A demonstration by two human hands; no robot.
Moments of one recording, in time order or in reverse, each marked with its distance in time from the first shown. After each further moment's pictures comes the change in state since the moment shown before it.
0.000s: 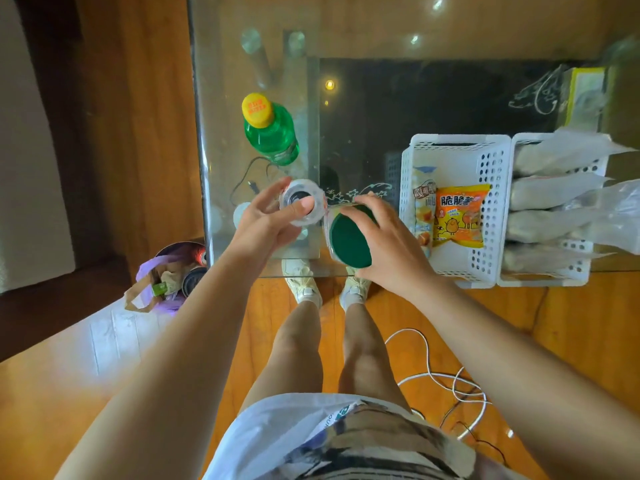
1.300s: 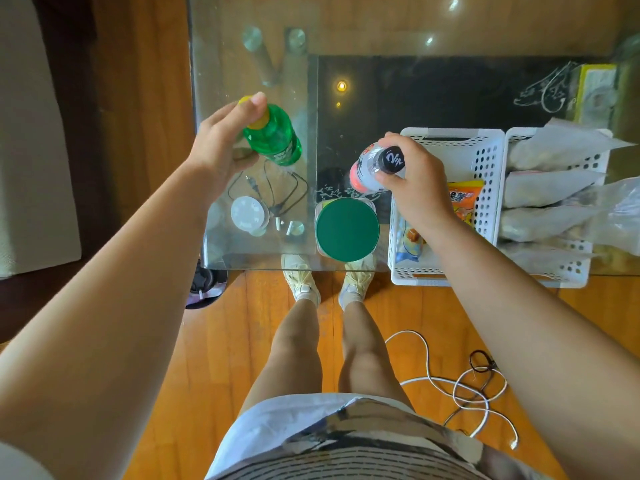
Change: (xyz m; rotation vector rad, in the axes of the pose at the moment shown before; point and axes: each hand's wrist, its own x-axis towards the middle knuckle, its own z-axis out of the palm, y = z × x) left_hand 0.021 0.076 -0.029 0.201 0.154 0.205; right_hand 0.043 0.005 -0.051 0.416 0.291 0.212
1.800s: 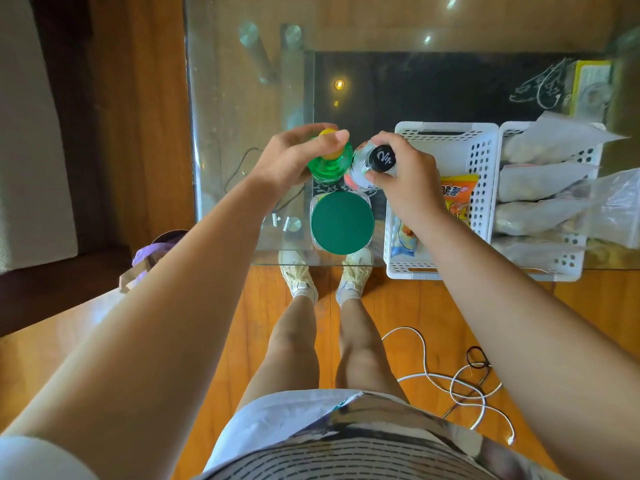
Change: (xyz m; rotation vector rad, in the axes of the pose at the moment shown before) left_hand -0.022 -0.009 0.069 0.111 -0.206 0.008; right_hand -0.011 -0.006 -0.002 -0.043 0.003 -0.014
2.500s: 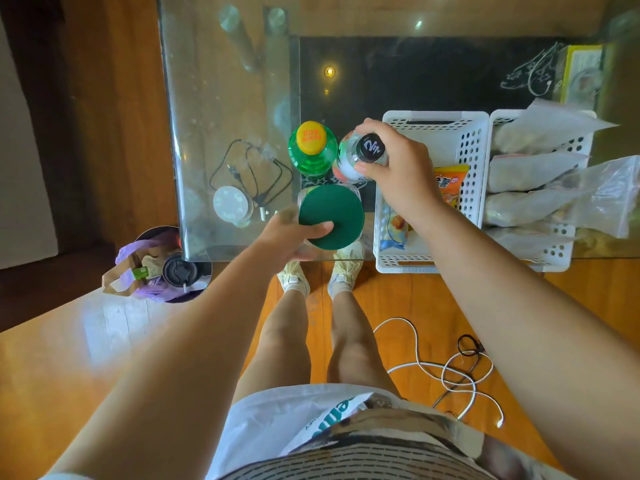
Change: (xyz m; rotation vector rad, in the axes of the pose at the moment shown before) left_hand -0.013 -0.091 0.032 -0.195 -0.004 -0.432; right_hand 0.007 0.012 -0.004 0.029 -0.066 -0.040
